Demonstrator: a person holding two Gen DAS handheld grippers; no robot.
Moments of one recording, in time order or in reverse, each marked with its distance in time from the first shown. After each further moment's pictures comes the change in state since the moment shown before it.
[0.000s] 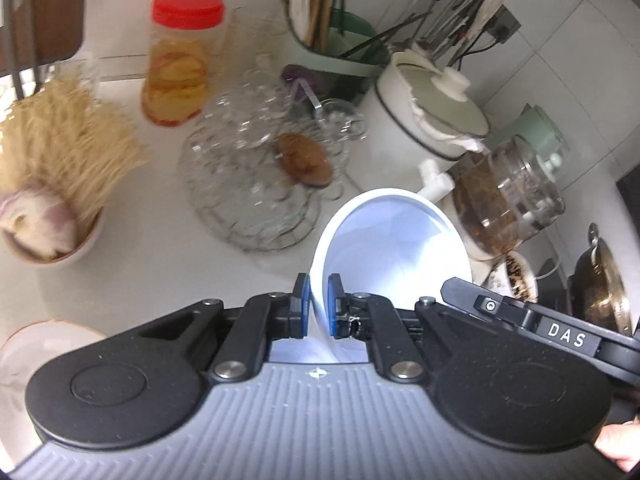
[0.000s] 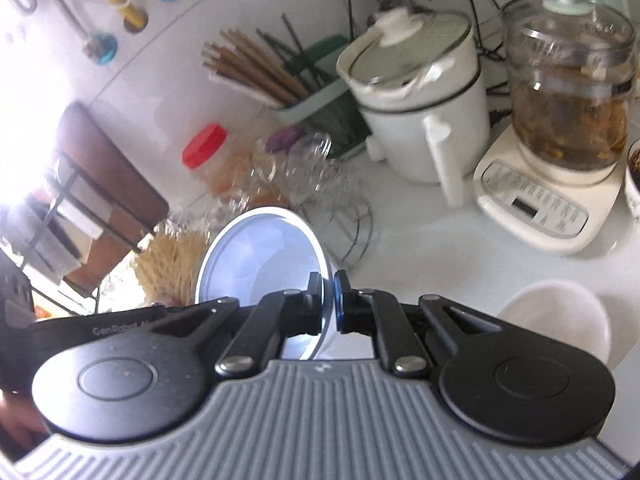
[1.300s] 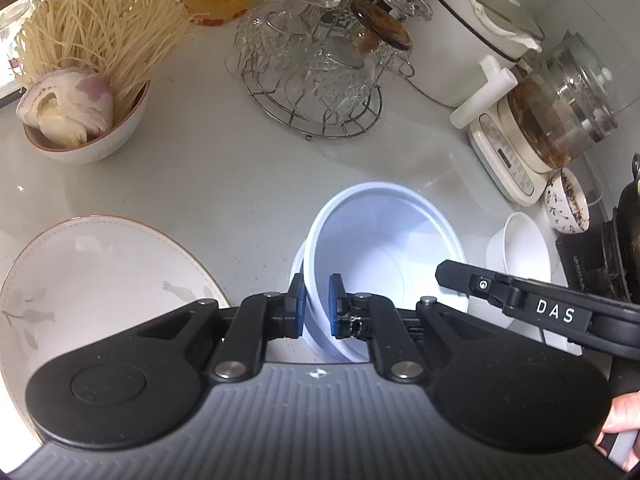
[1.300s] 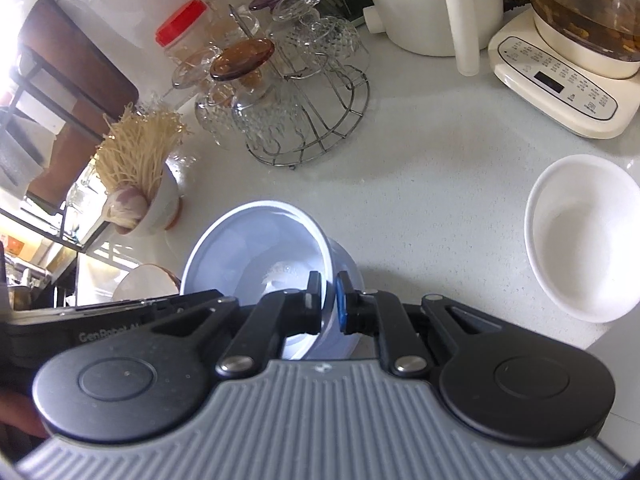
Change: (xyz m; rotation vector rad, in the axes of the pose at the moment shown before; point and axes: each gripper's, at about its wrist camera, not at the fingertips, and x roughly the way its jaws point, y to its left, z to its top) left arm 0.022 0.042 -0.052 0.017 0.193 0.085; right arm 0.046 0.003 -0.056 -0.028 0.238 -0.074
